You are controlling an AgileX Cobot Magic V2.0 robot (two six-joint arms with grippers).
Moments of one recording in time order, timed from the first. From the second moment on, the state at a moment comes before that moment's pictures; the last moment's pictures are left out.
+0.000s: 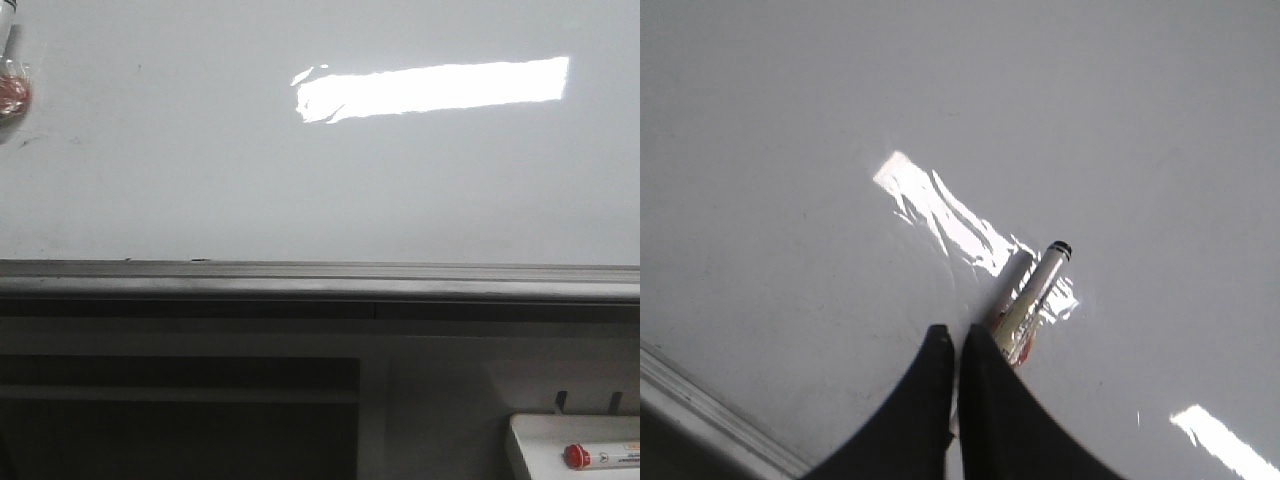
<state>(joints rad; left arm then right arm) -0.14 0.00 -0.01 -0.83 -0.01 0.05 0.06 -0.01 0.01 0.59 0.07 0.22</state>
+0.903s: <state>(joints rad) -0.26 0.94 -0.66 -0.34 0.41 0.26 0.06 0.13 -0.38 0.60 0.55 -0.25</state>
